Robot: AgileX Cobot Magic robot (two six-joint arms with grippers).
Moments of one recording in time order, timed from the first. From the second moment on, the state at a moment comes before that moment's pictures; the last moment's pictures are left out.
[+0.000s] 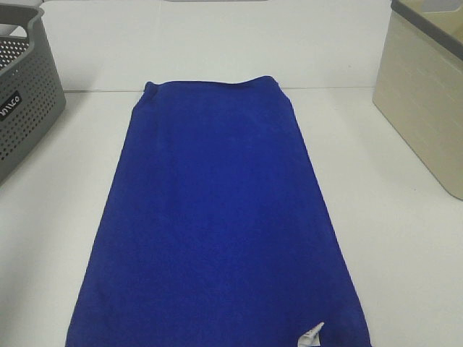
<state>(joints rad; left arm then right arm) 0.14 0.91 -1.06 0.05 1.15 0.12 -0.01 0.67 -1.09 0.13 1.22 -0.08</state>
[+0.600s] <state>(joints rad) 0.14 0.36 -0.62 0.07 1.03 0.10 -0.01 0.16 -0.63 0.07 1.22 -0.08</state>
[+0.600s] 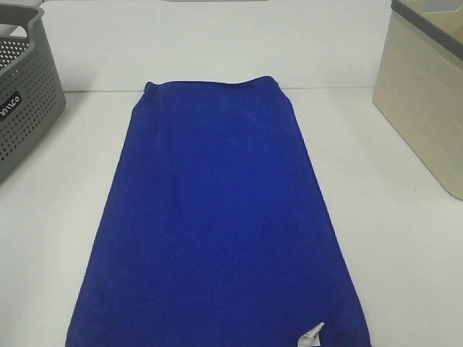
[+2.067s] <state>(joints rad) 0.11 -0.01 -0.52 0.00 1.08 0.07 -0.01 0.00 -0.46 0.07 1.12 -0.12</state>
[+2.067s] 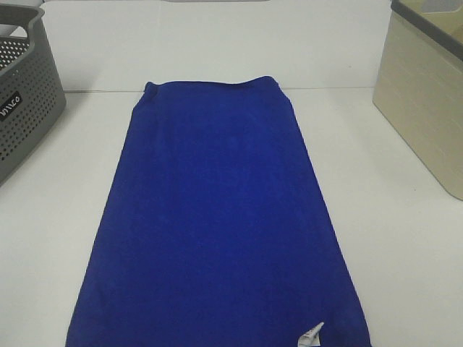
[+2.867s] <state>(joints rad) 0.11 -0.01 -0.52 -0.01 1.08 0.07 -0.01 0.00 -0.46 0.09 1.11 -0.12</state>
